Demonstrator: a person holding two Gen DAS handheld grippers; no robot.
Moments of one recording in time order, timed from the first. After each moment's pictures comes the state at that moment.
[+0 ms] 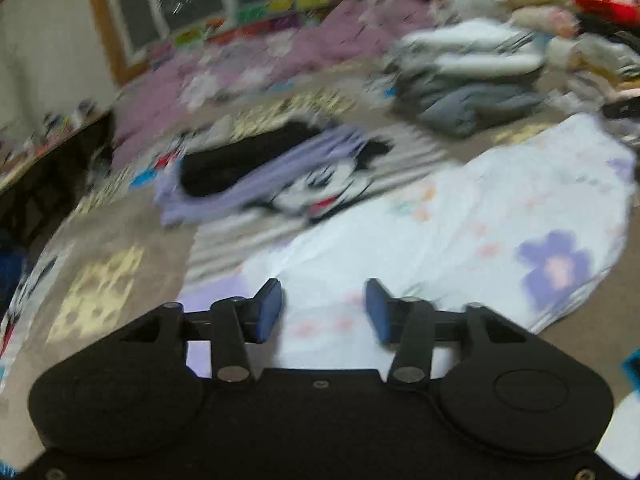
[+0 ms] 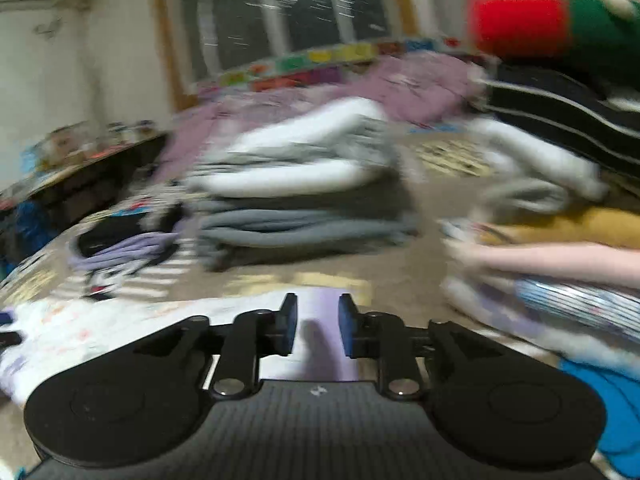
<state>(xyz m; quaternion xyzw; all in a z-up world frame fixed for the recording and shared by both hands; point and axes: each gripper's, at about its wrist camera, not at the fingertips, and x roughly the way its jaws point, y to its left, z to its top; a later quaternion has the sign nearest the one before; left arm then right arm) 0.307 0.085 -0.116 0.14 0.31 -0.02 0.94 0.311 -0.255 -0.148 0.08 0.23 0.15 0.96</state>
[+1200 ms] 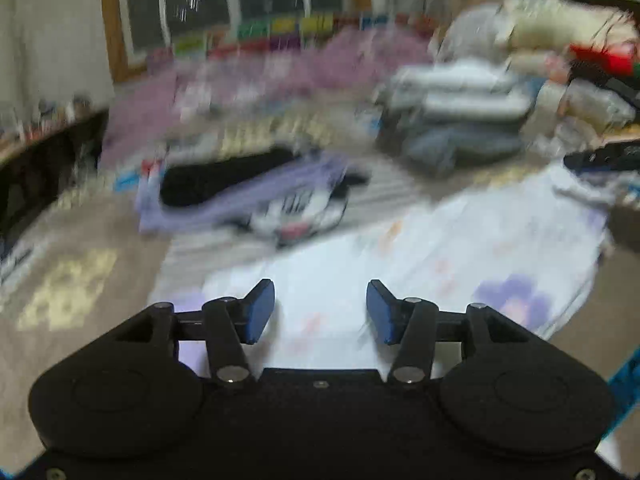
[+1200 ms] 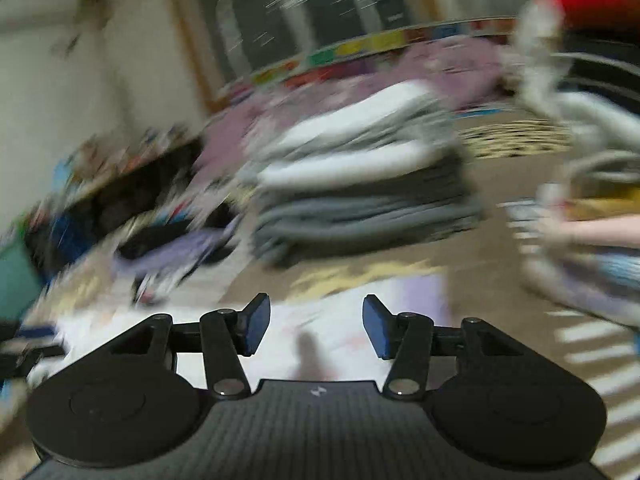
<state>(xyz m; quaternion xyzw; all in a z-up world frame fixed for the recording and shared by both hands) 0.294 0.064 -0.102 0.09 0.24 -0.07 0.96 0.315 -0.257 -0.148 0.16 0.23 0.15 0.95</state>
